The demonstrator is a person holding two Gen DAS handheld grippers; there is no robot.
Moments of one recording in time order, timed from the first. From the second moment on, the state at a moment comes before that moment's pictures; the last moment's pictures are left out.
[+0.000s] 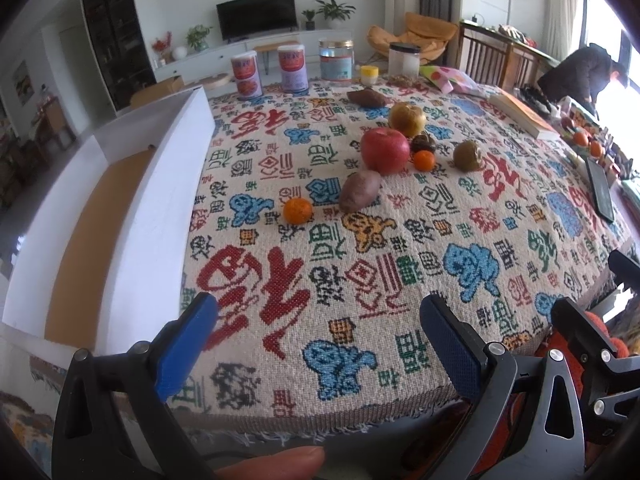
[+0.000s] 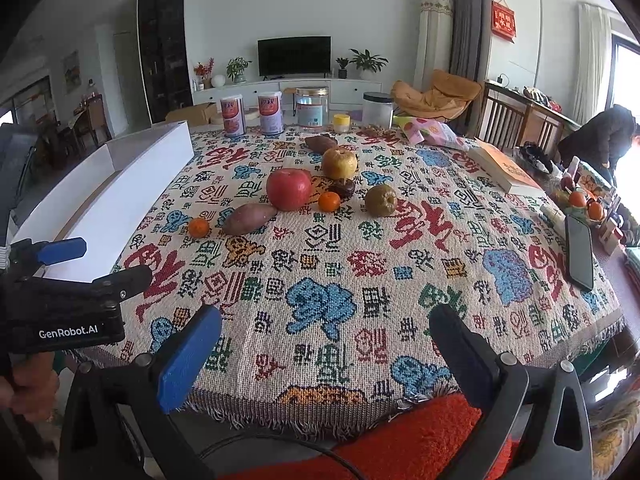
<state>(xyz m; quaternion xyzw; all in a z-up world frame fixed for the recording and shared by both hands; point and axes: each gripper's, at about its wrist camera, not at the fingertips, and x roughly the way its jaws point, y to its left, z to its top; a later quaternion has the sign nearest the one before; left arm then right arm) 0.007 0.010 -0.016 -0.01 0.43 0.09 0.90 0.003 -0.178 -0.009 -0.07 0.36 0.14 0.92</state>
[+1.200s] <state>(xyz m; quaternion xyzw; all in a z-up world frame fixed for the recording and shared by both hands) 0.018 0.009 -0.033 -0.01 0.46 0.11 0.88 0.014 -0.184 -0.025 -0.04 0.36 0.17 0.92</state>
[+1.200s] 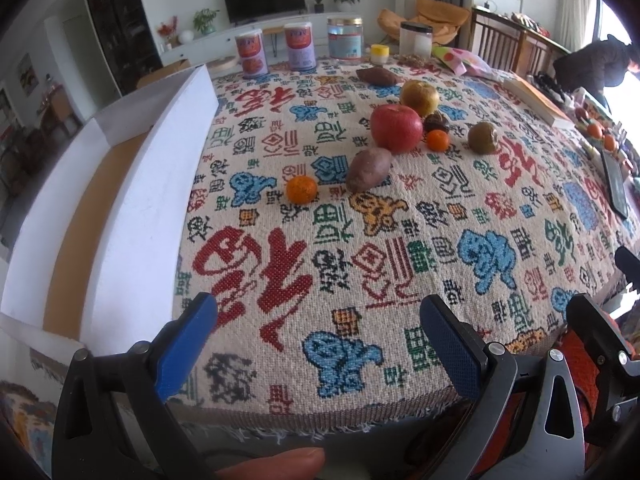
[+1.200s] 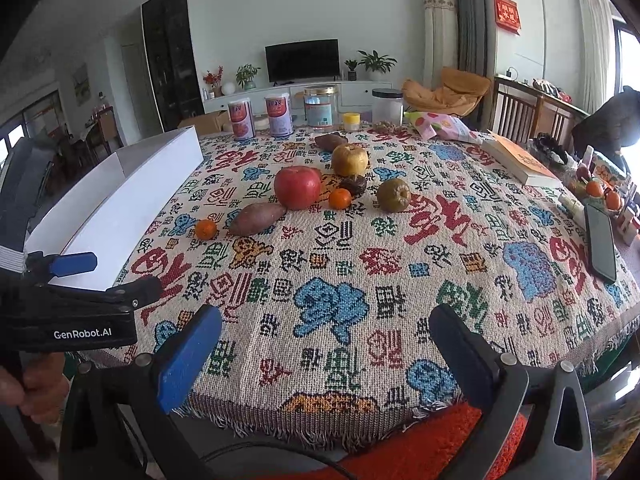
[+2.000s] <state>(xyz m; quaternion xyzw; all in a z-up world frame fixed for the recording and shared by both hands) 0.091 0.023 -0.114 -0.03 0.47 0.16 0.87 0.093 -0.187 -0.061 -0.06 0.43 0.18 0.88</state>
